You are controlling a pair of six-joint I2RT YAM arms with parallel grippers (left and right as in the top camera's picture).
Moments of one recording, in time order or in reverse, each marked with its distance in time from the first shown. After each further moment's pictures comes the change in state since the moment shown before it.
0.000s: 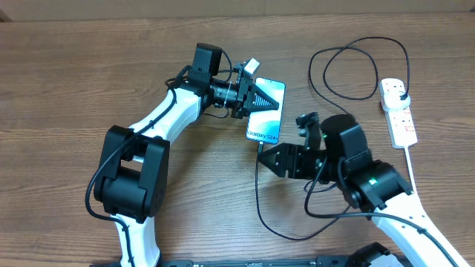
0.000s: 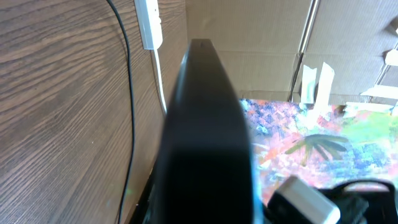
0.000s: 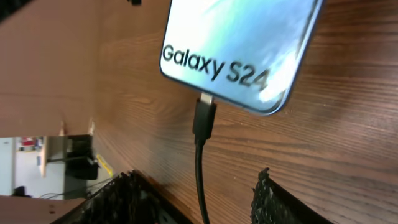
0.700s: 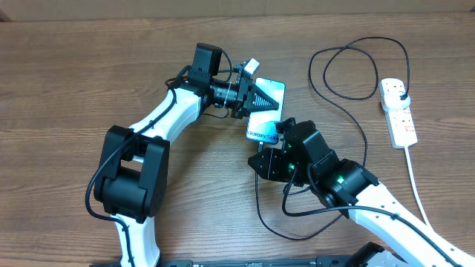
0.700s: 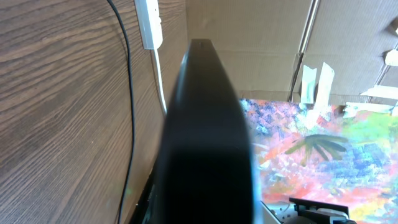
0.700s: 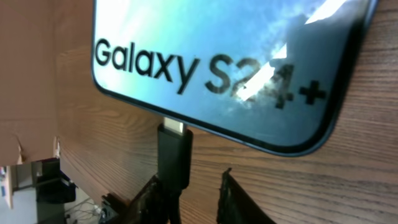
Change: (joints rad) left arm 0.000 0.000 0.000 -0.002 0.000 0.000; right arm 0.173 0.126 0.000 0.085 0.230 0.165
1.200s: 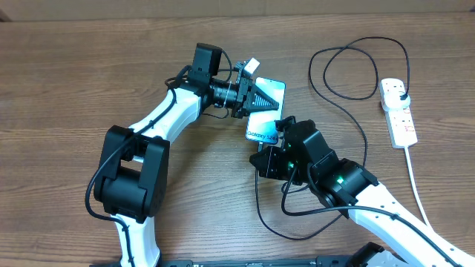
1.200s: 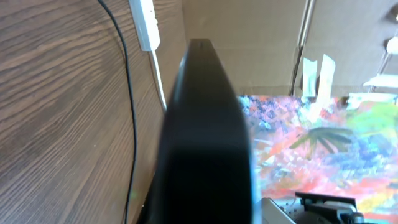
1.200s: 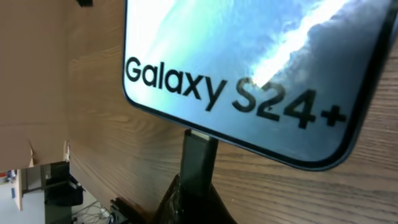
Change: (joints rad) left arm 0.000 0.000 0.000 0.000 0.013 0.057; right arm 0.001 0.000 0.000 0.044 0.004 0.021
